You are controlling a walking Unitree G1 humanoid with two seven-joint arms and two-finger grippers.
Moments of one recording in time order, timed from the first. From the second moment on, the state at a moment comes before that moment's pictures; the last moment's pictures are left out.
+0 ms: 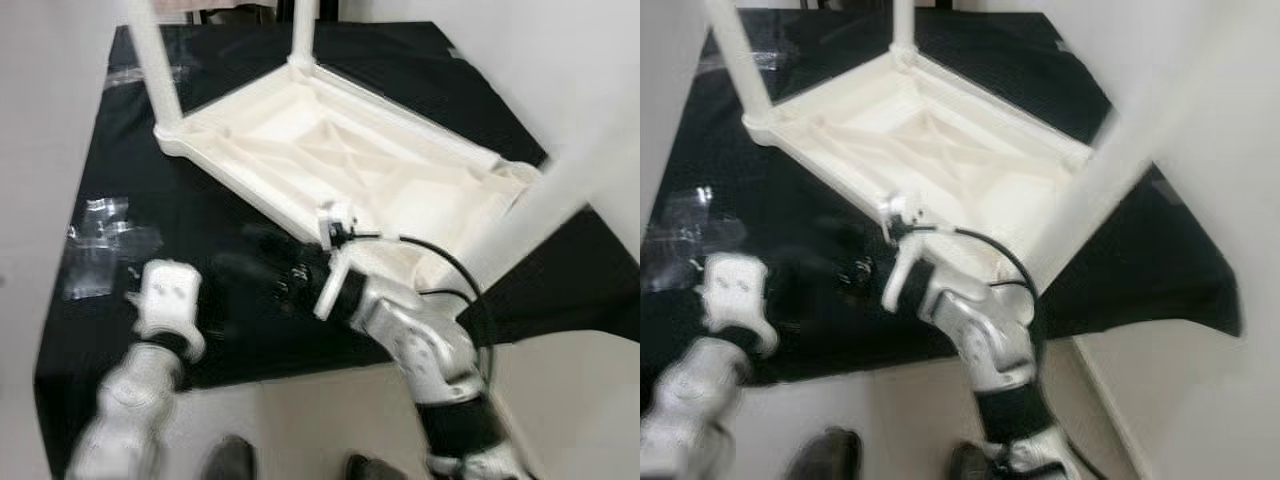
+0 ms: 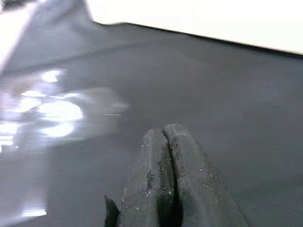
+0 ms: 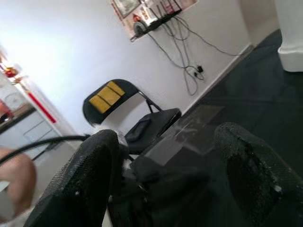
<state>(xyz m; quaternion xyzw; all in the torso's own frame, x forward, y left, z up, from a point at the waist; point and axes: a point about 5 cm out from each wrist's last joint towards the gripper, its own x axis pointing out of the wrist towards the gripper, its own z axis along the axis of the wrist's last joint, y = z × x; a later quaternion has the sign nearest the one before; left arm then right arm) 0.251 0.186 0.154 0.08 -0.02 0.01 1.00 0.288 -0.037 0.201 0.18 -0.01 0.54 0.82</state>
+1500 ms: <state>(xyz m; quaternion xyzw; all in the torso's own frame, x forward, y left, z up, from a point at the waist) 0.250 0.168 0.151 0.07 -0.03 -0.06 1.00 0.279 -0.148 0.173 -0.04 0.09 0.51 0.85</state>
